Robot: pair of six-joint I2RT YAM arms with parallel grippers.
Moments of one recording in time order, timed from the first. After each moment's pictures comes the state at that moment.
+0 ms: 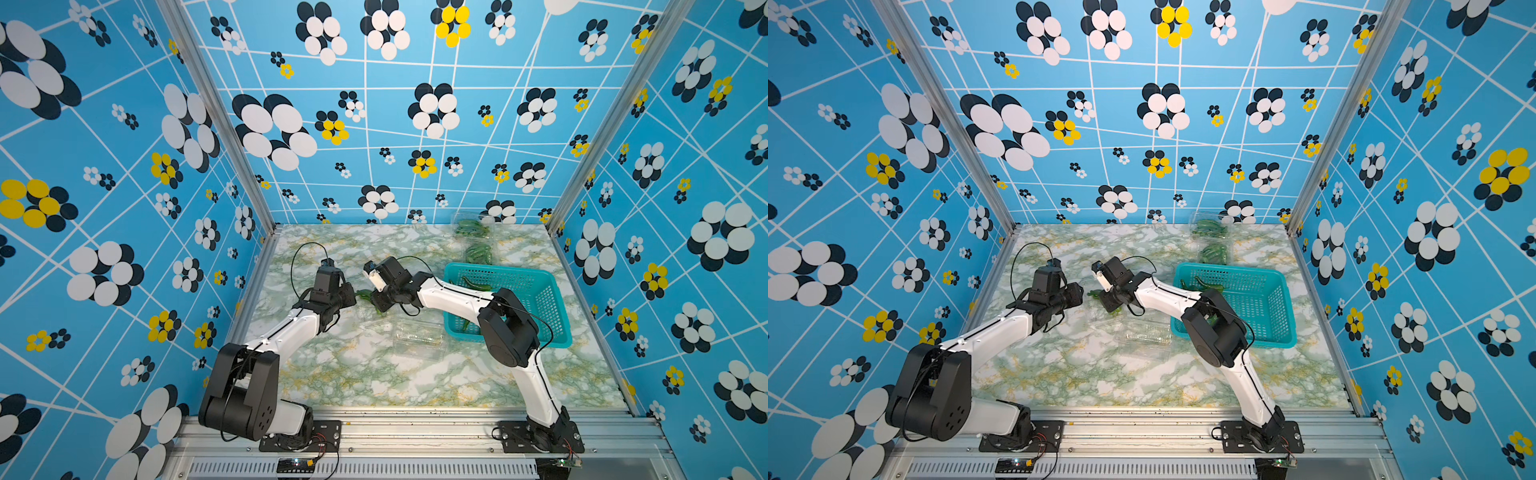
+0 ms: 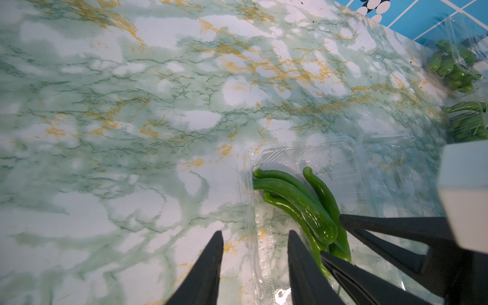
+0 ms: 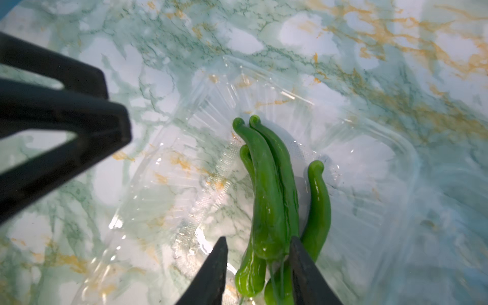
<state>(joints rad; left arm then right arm) -0.23 1.42 0.75 -0.07 0.01 -0.45 0.84 2.24 1.74 -0.42 -0.06 0.06</state>
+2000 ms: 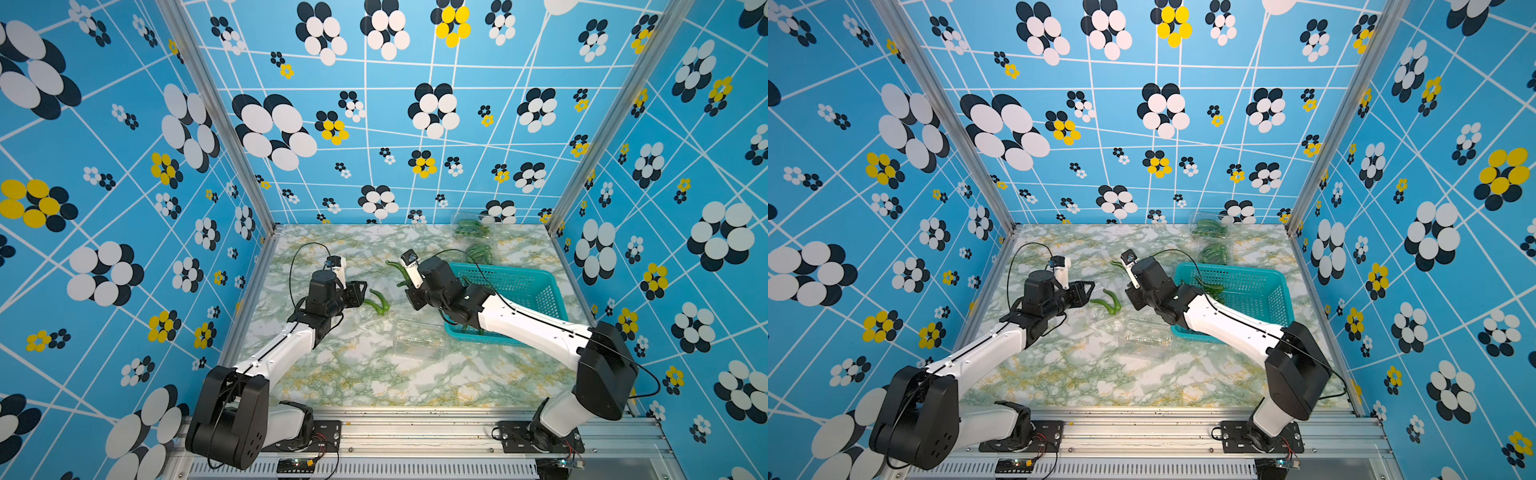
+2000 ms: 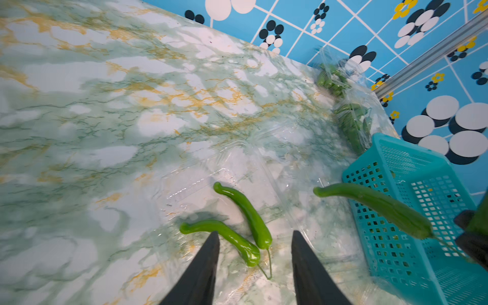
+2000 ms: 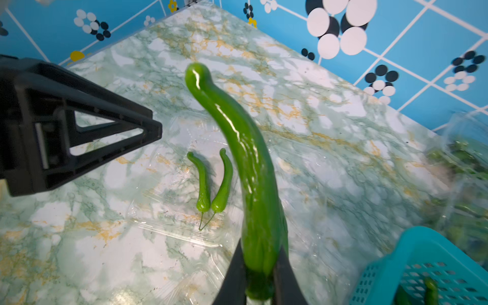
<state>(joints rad) -0.27 1.28 0.65 0.16 0.26 -0.43 0.83 1.55 1.19 -0.23 0.27 0.01</state>
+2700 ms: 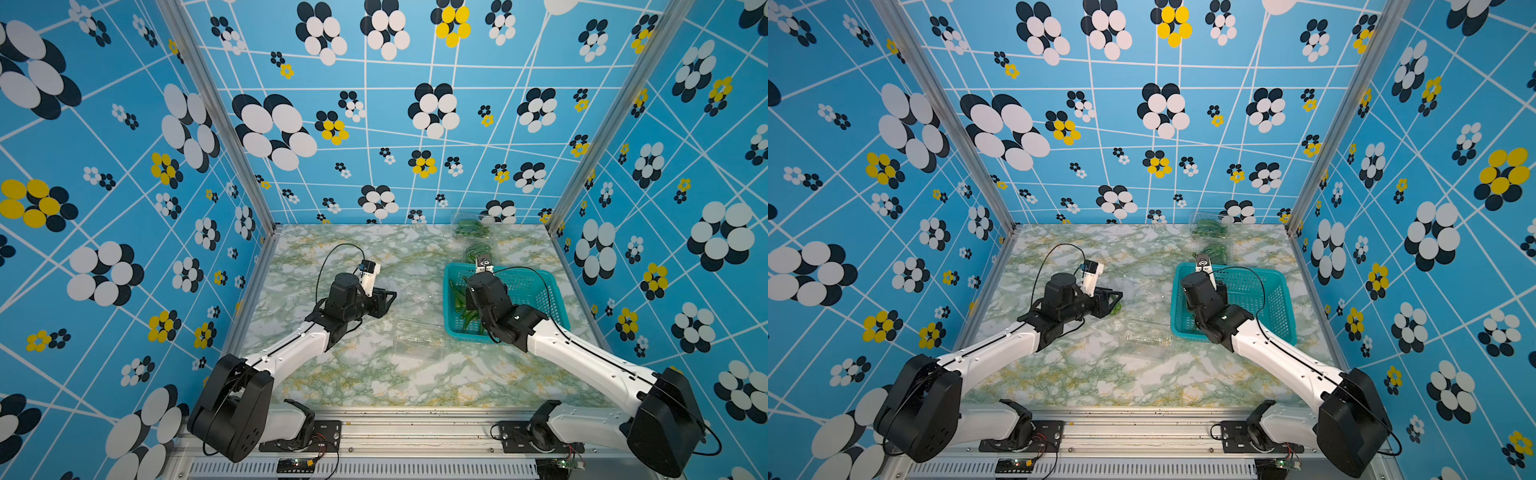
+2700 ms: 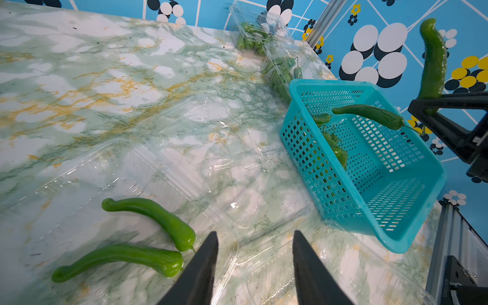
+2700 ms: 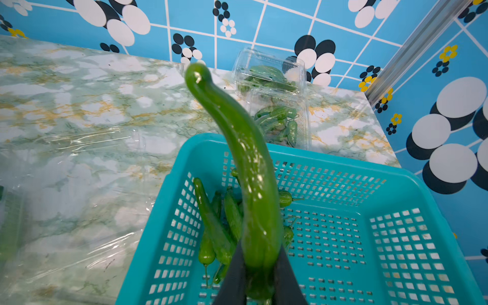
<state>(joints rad) -0.45 1.33 0.68 0.19 0.35 -0.31 0.66 1.28 0.88 -0.30 0.69 0.27</state>
